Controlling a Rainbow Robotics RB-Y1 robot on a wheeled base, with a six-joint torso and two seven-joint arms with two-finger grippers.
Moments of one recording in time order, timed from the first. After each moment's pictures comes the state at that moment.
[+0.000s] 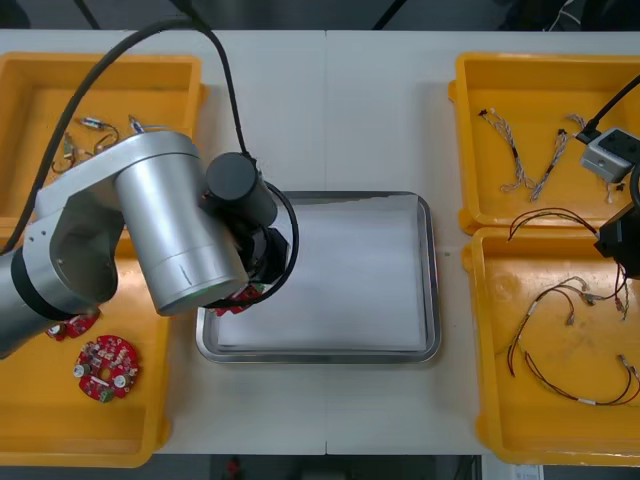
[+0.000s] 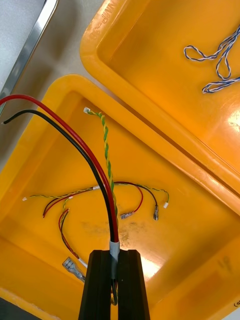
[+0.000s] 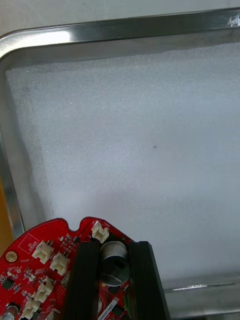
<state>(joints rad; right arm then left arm) -0.34 -0.93 -0.14 -2.21 -1.05 1.92 1.62 -0.72 0.65 -0.77 -2.11 0.53 1.71 -0.48</state>
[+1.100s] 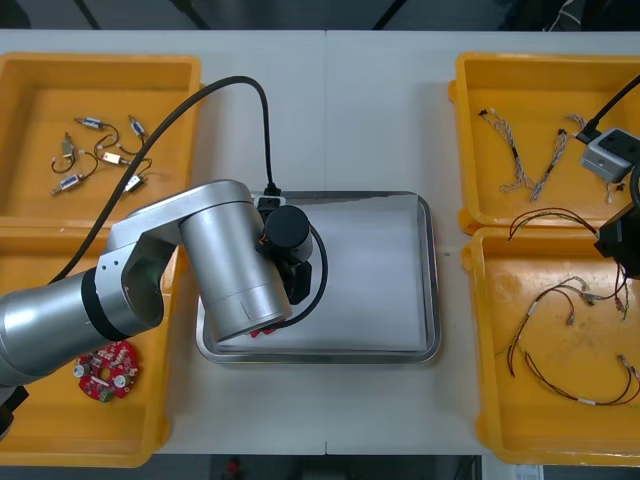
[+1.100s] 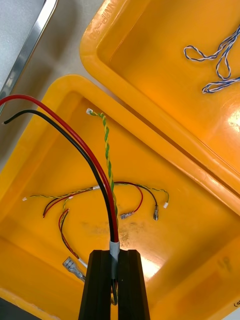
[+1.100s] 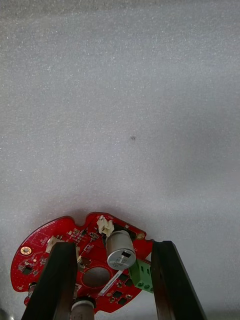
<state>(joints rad) -0.34 -0.93 -0.14 -2.21 -1.05 1.92 1.62 -0.72 0.57 -0.90 -1.97 0.43 1.62 -0.42</state>
